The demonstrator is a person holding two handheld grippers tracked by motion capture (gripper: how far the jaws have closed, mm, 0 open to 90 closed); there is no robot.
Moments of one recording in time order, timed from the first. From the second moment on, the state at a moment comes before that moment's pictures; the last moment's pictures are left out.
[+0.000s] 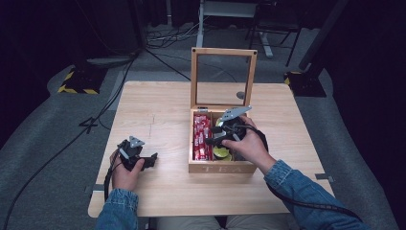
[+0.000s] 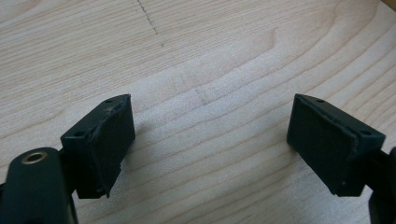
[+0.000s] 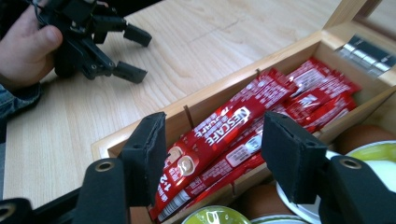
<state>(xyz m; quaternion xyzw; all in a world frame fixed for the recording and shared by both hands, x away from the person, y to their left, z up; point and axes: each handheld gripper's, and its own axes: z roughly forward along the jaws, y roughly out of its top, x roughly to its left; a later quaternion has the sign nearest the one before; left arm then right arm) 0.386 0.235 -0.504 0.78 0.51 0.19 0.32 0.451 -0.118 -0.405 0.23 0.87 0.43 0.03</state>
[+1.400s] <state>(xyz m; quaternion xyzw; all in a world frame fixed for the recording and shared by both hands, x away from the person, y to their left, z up) 0.388 0.236 -0.504 0.78 0.50 0.19 0.32 0.456 -0.071 -0.429 0.27 0.91 0.32 0.05</state>
